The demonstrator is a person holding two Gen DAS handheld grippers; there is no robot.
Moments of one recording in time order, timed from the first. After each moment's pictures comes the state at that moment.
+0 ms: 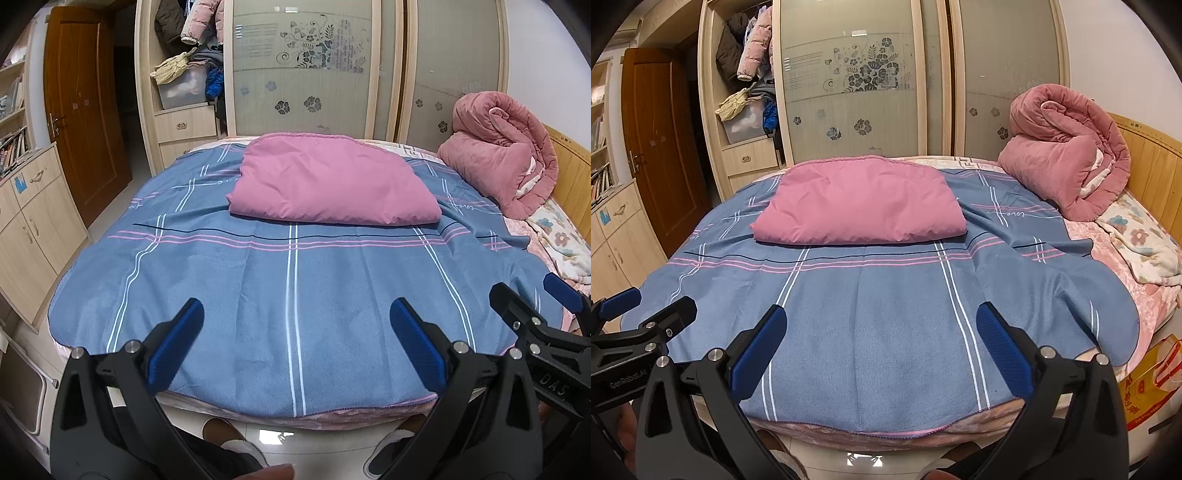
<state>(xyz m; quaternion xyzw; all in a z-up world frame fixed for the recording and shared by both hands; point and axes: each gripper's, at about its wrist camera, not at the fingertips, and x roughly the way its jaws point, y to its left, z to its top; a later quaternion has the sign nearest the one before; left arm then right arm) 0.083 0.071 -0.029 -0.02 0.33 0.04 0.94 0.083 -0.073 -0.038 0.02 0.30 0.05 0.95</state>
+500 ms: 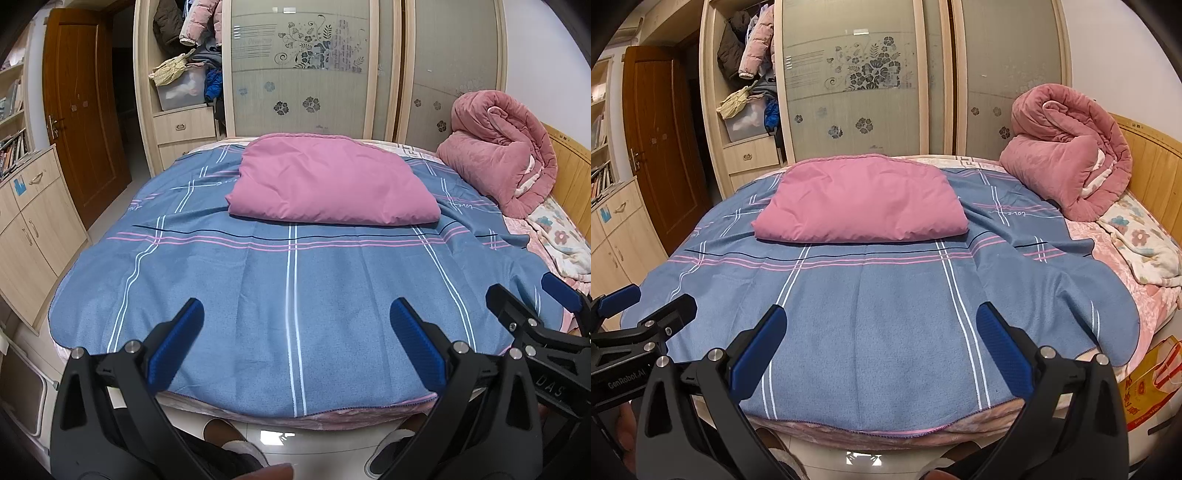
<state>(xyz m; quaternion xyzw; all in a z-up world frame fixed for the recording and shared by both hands) 0.083 0.070 -0.031 -0.02 0.33 0.04 0.94 0.083 -0.071 -0.040 0.02 0.30 0.05 0.95</state>
